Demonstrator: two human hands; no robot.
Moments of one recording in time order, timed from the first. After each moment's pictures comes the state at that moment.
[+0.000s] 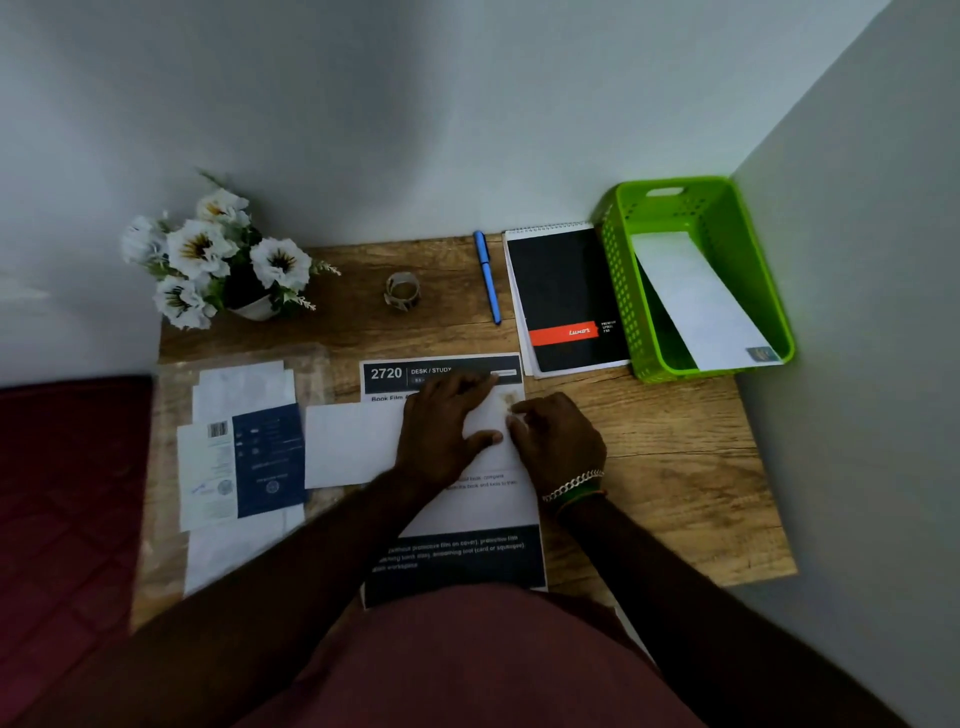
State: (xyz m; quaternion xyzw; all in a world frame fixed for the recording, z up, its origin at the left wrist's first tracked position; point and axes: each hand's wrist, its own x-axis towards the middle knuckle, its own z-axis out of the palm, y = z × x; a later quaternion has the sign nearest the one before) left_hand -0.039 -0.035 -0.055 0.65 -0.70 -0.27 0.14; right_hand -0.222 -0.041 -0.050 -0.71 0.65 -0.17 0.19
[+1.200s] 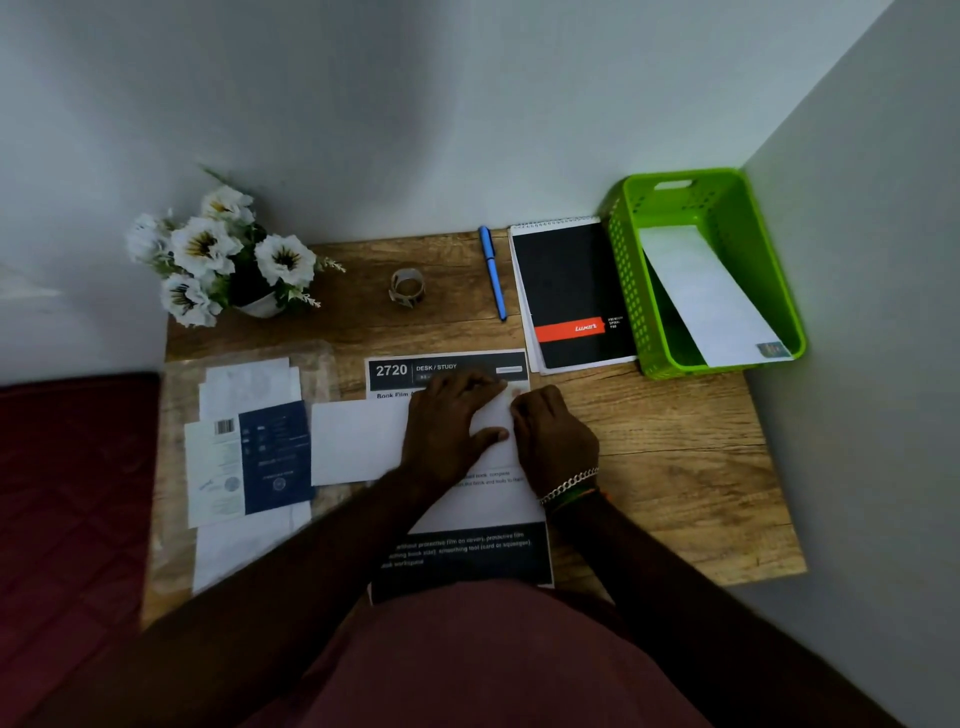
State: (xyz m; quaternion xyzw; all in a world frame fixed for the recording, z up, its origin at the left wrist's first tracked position) left_hand -0.039 -0.036 -0.055 0.64 -0.71 -0.27 0.14; right_hand -0.211 -0.040 -0.065 -0.78 0.59 -0.20 0.07
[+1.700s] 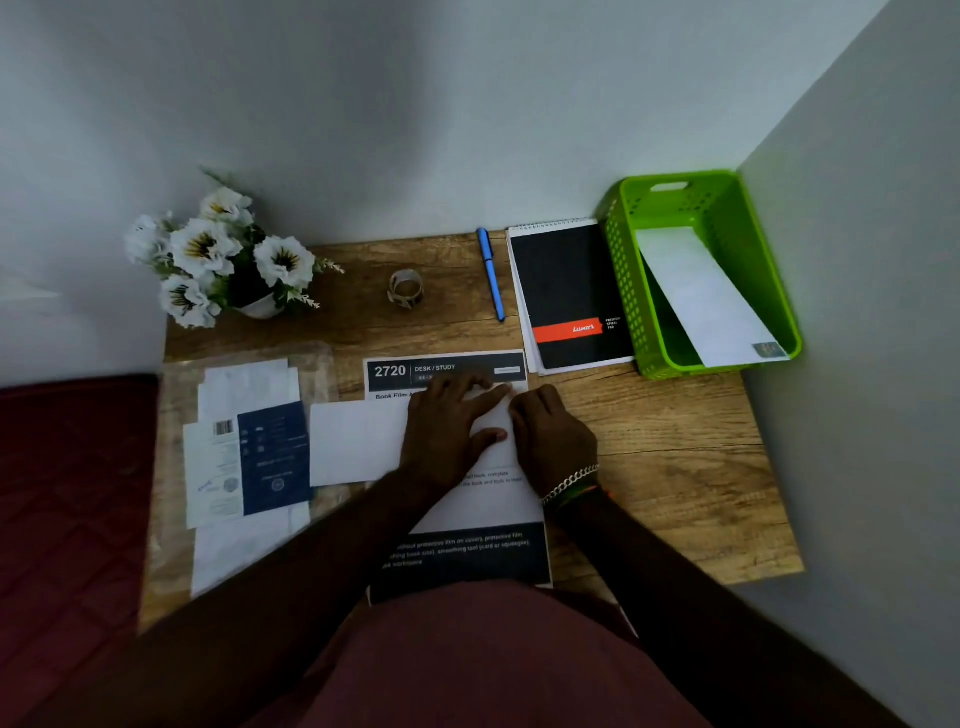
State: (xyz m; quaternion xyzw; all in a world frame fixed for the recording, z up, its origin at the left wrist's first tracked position) left_hand -0.040 -0.033 -0.052 0.64 -0.72 -0.25 0.09; right_hand -0.212 -0.043 -0.060 -0.78 0.59 -0.15 0.11
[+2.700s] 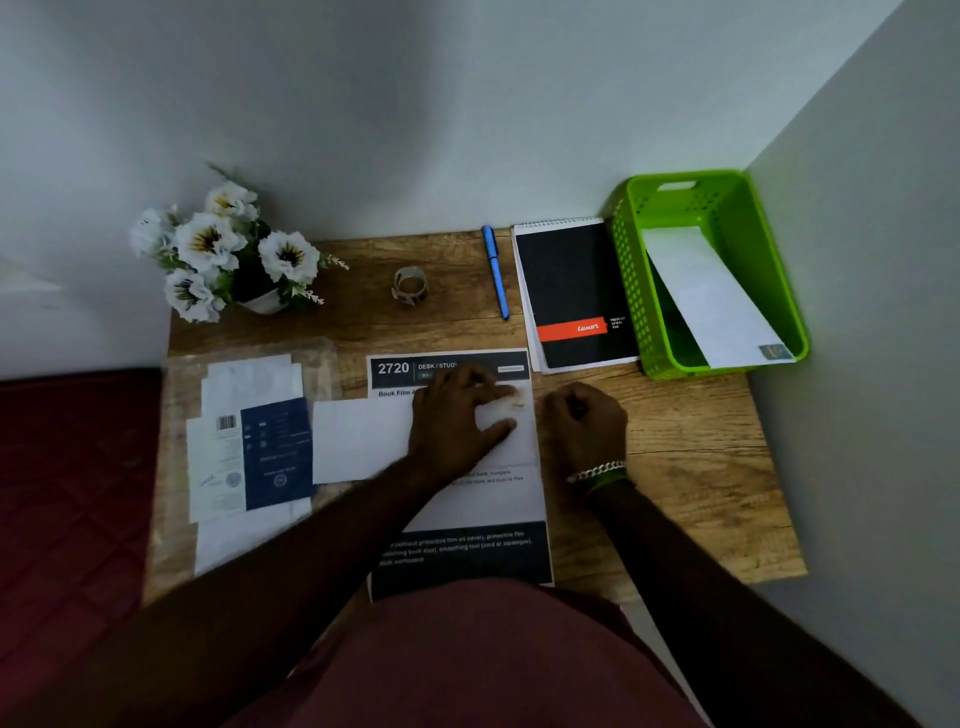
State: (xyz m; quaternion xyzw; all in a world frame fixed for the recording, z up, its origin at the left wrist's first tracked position) left_hand -0.047 -0.041 -0.048 0.66 -0.67 -0.30 0.15; right_hand -0.232 -0.060 -0.041 -0.57 0.70 -0.29 0.32
